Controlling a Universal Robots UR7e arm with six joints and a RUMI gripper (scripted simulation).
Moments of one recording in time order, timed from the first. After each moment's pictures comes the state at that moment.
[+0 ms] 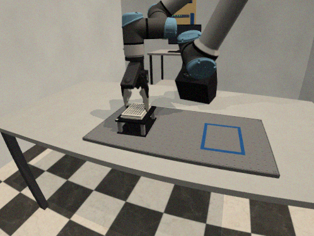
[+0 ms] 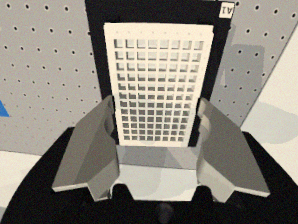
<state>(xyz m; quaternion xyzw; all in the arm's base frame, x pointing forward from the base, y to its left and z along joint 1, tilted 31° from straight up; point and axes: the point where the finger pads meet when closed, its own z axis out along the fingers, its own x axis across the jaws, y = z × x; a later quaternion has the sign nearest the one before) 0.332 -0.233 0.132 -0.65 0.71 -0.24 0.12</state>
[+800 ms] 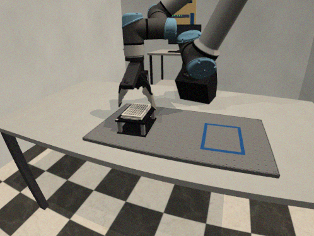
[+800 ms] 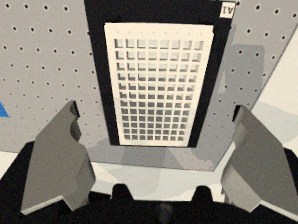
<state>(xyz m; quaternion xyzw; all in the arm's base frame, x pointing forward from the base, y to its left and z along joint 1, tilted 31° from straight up) 0.333 -0.233 0.131 -0.65 0.71 -0.24 0.12</state>
